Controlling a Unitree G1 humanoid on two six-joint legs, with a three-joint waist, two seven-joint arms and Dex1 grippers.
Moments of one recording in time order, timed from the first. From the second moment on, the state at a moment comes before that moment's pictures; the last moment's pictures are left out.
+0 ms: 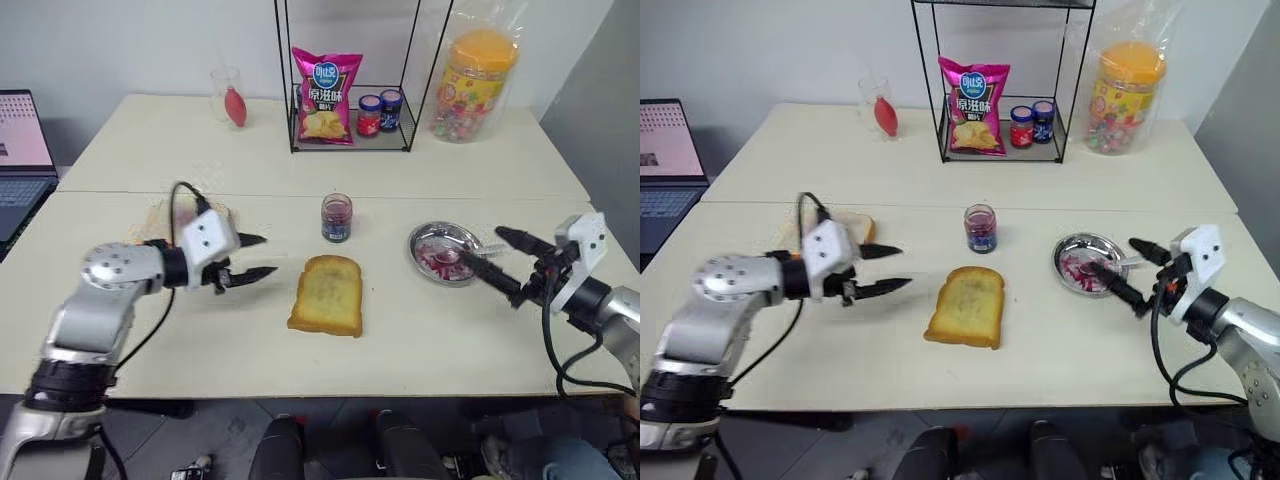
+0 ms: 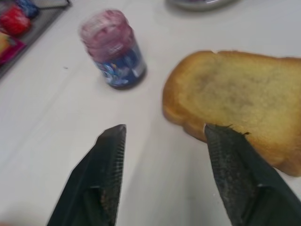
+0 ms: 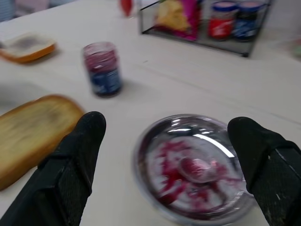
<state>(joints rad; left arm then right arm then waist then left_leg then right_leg) -0.34 0.85 0.12 -0.20 -0.32 0.34 -1.05 -0.09 -0.65 -0.37 -0.39 0.64 0.61 0.56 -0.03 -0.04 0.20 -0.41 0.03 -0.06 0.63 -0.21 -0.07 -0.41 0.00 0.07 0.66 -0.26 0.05</state>
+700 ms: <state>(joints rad) -0.27 0.87 -0.04 -0.58 -0.53 0.58 -1.04 -0.38 -0.43 -0.53 0.19 0.70 0.66 0.29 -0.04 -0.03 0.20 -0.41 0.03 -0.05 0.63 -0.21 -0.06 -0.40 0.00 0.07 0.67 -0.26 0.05</state>
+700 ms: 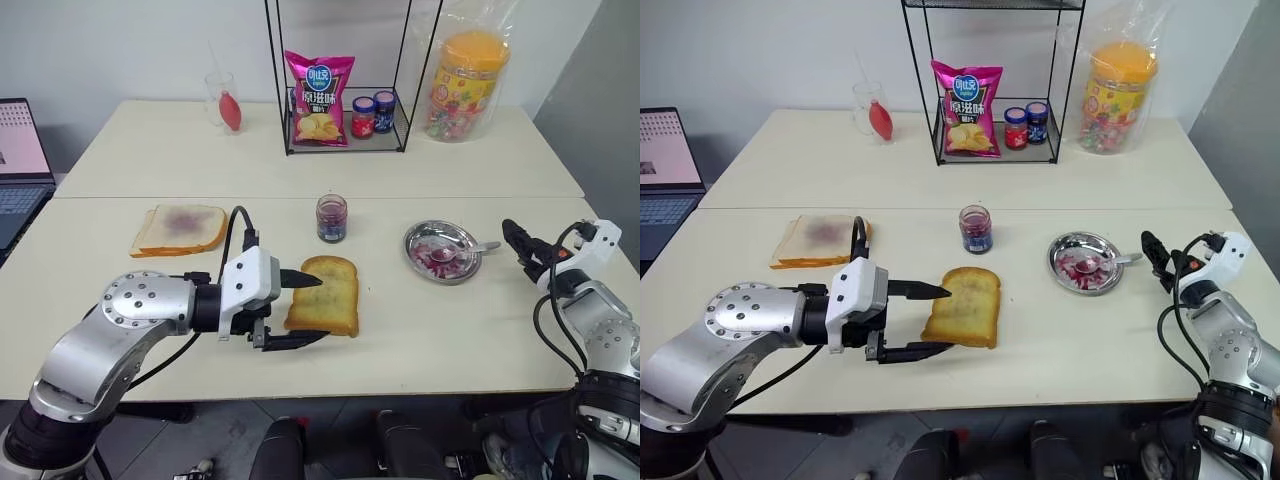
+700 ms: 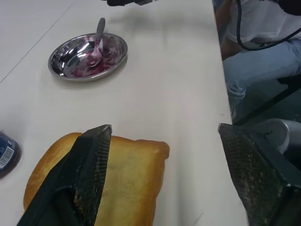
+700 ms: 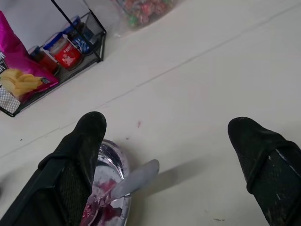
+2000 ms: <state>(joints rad) -0.25 0.83 -0.08 -0.49 -0.43 0.47 -1.06 -0.46 -0.31 -0.55 0.31 0.78 0.67 0.31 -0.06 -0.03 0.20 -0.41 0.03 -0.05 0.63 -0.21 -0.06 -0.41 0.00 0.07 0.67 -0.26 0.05</state>
